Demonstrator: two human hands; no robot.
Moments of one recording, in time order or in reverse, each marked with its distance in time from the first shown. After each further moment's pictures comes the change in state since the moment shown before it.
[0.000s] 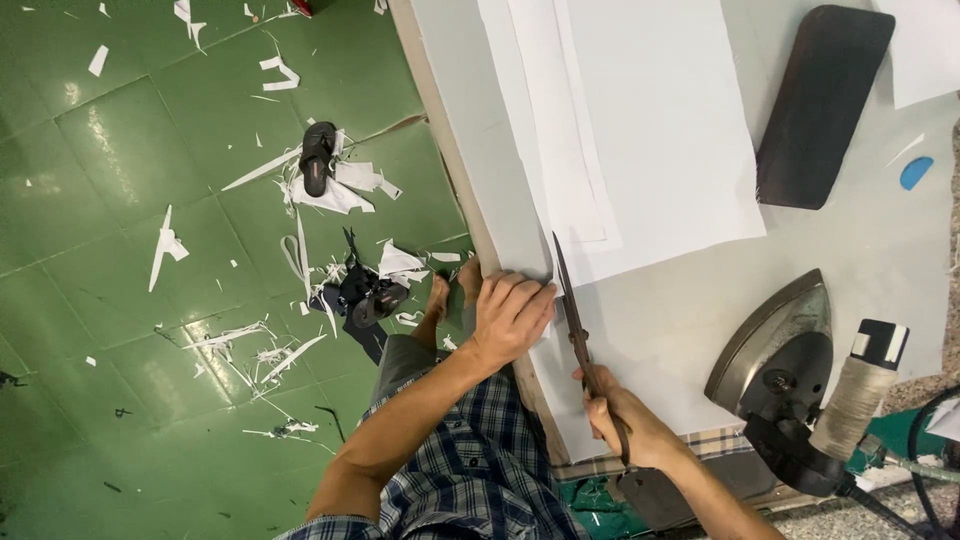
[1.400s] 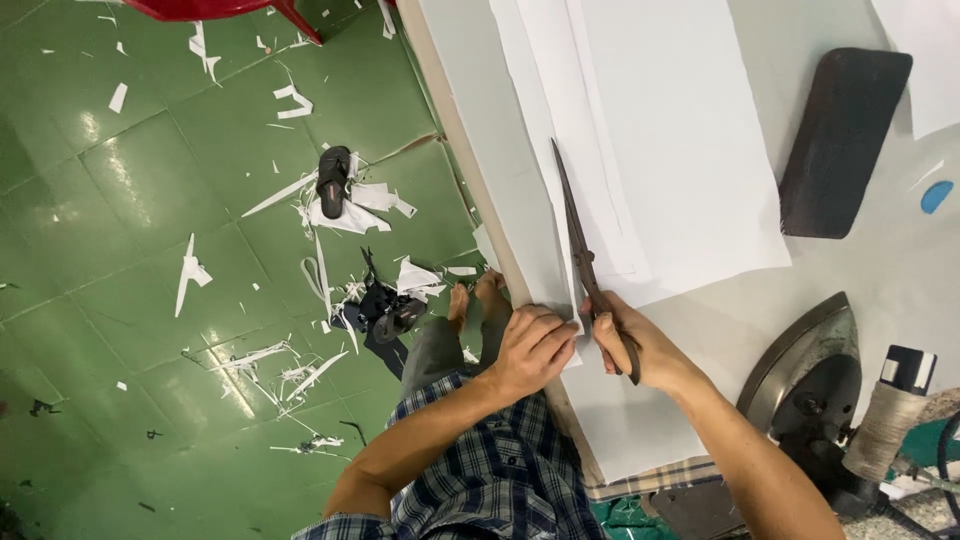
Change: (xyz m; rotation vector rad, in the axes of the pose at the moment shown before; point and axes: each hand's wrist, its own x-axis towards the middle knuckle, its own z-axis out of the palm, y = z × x) left_hand 0.015 -0.012 -0.019 -0.372 0.062 -0.106; right_hand 0.077 -0.127 -0.047 -0.061 0.151 -0.146
